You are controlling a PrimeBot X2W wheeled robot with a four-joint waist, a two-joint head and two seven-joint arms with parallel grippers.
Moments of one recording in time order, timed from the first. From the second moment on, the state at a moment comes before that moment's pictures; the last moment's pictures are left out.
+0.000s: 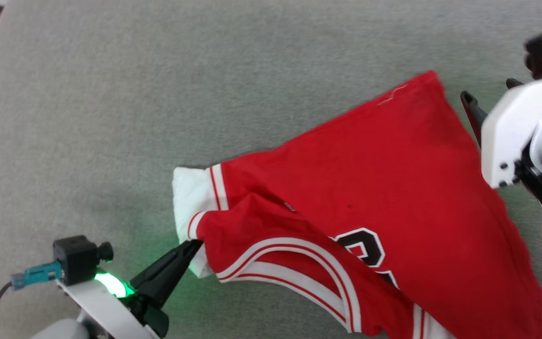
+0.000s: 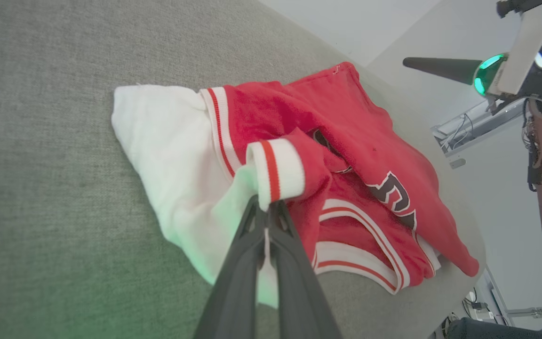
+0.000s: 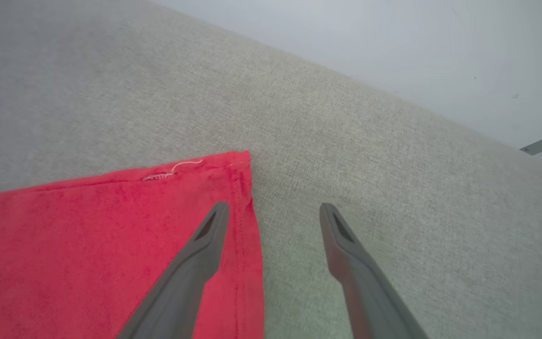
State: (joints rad) left arm -0.33 0.87 -0.82 -0.11 -1.25 -0.13 -0.26; right arm -0.61 -0.18 0.03 -0.18 0.12 0.13 0.99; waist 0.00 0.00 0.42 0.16
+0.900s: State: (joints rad) left arm -0.50 0.86 -0.75 -0.06 -1.31 -0.13 -0.26; right arm -0.77 -0.08 -0.17 0.08 0.08 0.13 0.72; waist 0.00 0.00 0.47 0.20
